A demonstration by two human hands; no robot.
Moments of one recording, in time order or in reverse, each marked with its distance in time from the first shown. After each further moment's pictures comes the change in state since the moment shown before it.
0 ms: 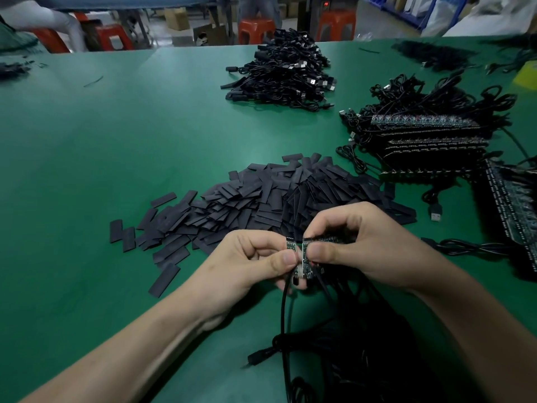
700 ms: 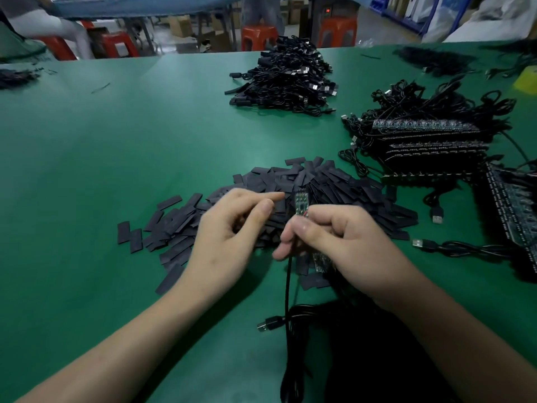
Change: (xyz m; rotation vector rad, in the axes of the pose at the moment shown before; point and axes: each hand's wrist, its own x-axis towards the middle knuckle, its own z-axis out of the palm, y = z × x) left_hand 0.016 0.004 -0.020 0.768 0.458 0.397; right_hand 0.004 -0.010 0.036 0.066 0.184 0.044
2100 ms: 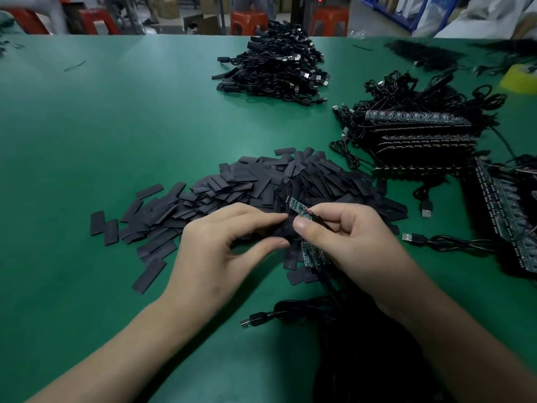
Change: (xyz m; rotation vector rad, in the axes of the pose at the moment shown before) left_hand -0.019 0.005 0.005 0.151 0.000 0.261; right_hand -0.009 0.010 -0.009 -0.022 0.144 0.098
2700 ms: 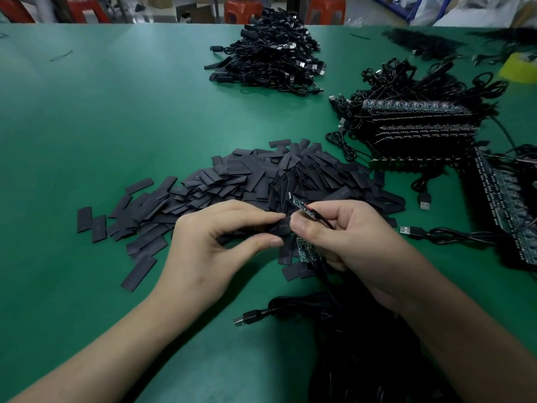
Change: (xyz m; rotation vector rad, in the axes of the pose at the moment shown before) left_hand 0.000 -0.007 0.003 -0.147 -0.059 -0.085; right_hand 0.000 -0.002 -0.003 0.233 -0.107 0.133
